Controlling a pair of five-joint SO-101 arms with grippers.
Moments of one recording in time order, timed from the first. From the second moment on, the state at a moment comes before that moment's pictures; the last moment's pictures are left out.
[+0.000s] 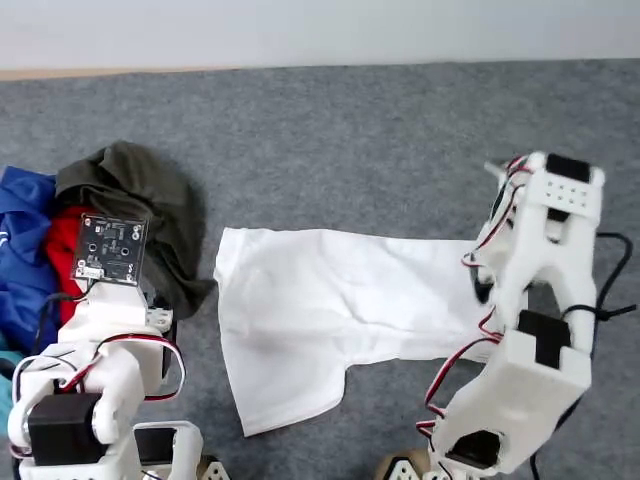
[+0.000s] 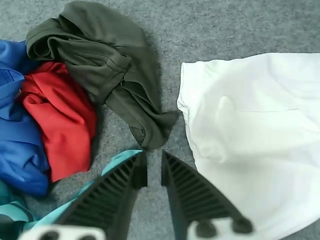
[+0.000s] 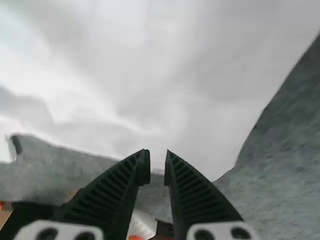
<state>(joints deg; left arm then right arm) -7.3 -69.8 37.8 95.9 -2.2 15.5 17.4 -3.2 100.3 21.3</state>
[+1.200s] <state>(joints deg) -7.3 -69.8 37.8 95.9 -2.2 30.4 7.4 12.9 98.0 32.5</state>
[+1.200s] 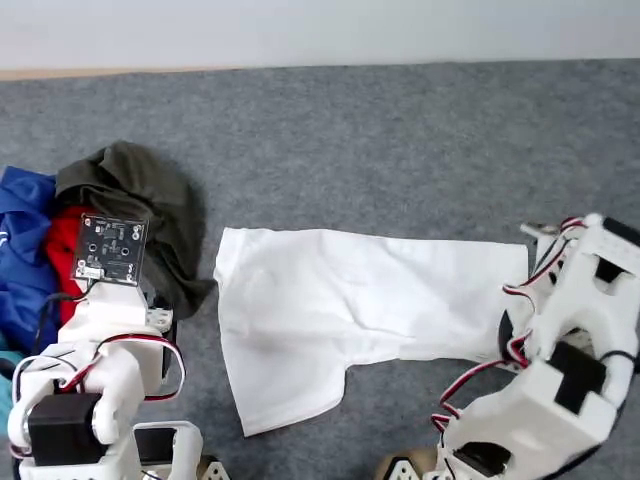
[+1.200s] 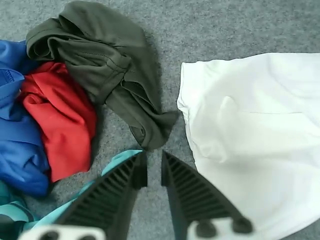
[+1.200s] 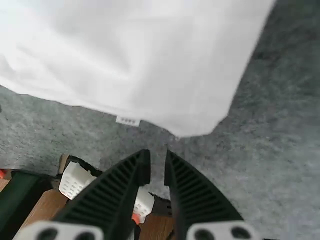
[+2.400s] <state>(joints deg) -44.0 -69.3 57.3 74.1 -10.7 -41.1 -23.8 33.8 94.0 34.0</state>
